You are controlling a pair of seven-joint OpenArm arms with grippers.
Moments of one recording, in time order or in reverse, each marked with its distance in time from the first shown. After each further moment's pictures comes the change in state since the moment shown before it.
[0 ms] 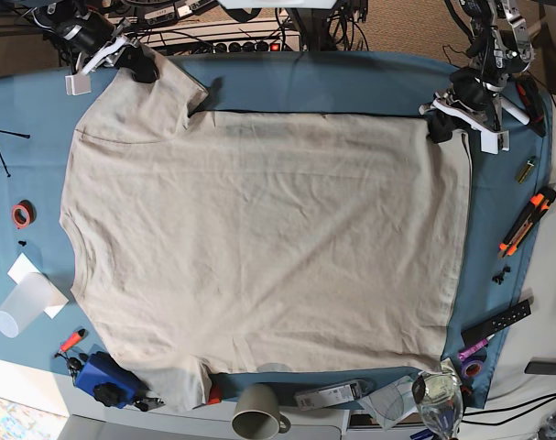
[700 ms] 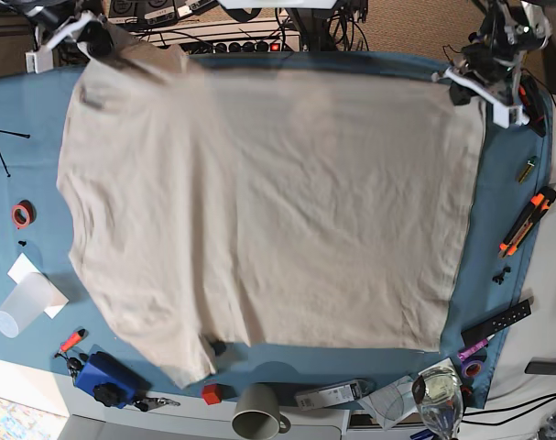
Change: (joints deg) left arm 8.9 0.3 -7.6 11.4 4.4 1.4 11.2; right arm -8.3 -0.4 16.5 12.3 2.6 -0.9 -9.9
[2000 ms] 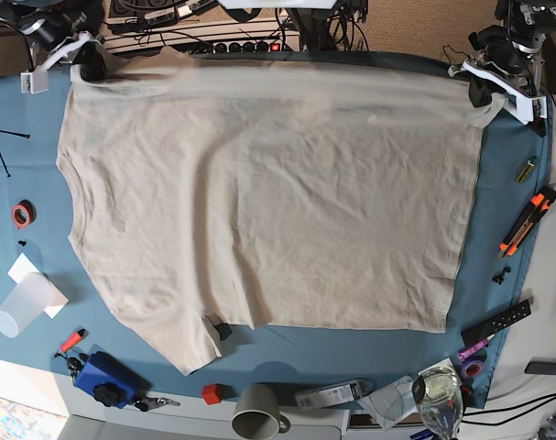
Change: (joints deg) left arm 4.2 0.0 -3.7 9.9 -4.7 0.6 -1.7; right arm 6.7 0.1 -1.7 1.6 -7.7 0.0 4.2
